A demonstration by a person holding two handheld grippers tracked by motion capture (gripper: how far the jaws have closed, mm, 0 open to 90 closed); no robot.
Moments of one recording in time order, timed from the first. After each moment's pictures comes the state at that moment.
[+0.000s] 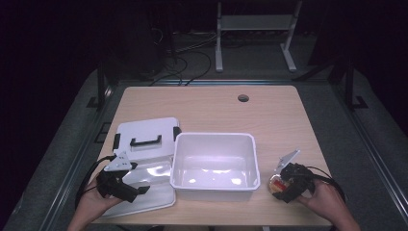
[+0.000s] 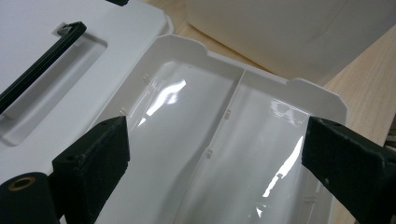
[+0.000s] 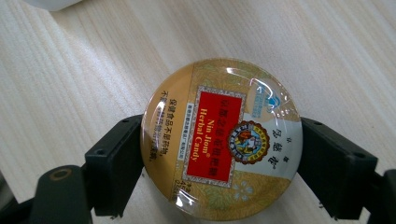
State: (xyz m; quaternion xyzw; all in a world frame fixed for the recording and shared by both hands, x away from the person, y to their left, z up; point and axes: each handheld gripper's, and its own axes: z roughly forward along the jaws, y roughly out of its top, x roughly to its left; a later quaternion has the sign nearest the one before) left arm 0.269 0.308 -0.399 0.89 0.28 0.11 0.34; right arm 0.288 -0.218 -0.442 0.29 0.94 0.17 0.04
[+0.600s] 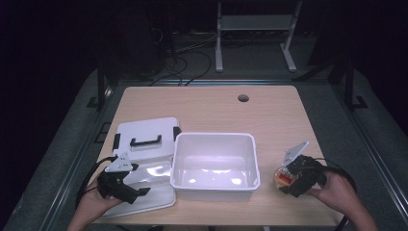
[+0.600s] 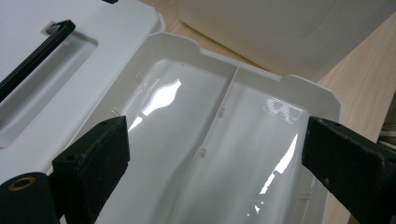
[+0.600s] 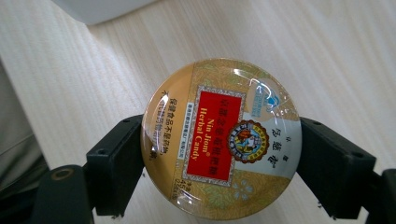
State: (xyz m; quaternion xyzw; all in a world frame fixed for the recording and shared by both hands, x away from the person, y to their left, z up) left arm 0.269 0.307 -0.401 0.90 0.27 0.10 0.34; right arm 0.292 -0.230 -0.402 0.24 0.95 0.18 0.05
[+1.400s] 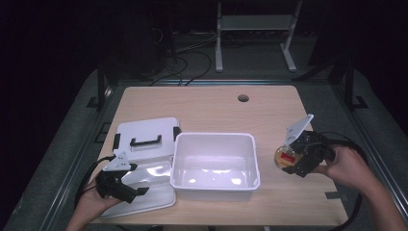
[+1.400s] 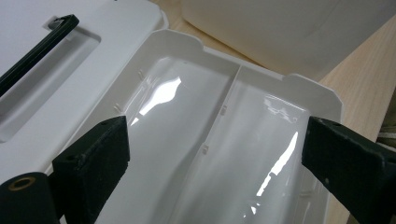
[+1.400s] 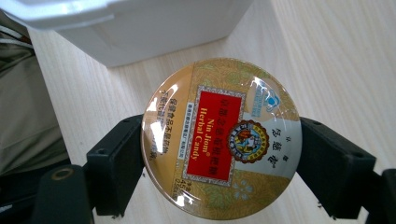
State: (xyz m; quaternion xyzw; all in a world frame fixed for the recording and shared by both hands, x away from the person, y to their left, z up) left arm 0.270 0.311 -0.402 0.89 0.28 0.09 0.34; right arm 0.311 -0.217 -0.317 0.17 0.97 0.17 0.08
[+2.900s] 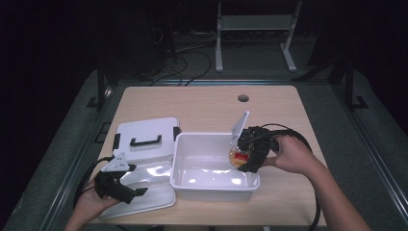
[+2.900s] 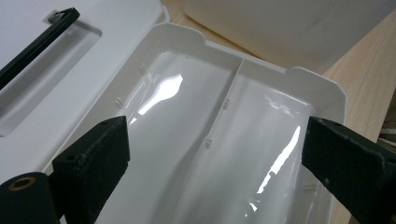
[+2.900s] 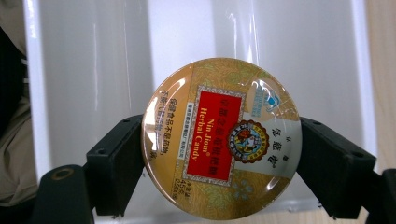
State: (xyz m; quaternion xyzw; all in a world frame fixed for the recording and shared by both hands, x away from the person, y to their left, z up) left arm 0.270 0.316 -0.405 0.89 0.28 0.09 0.34; right arm 0.335 -0.093 -0.318 0.07 0.98 0.16 0.04
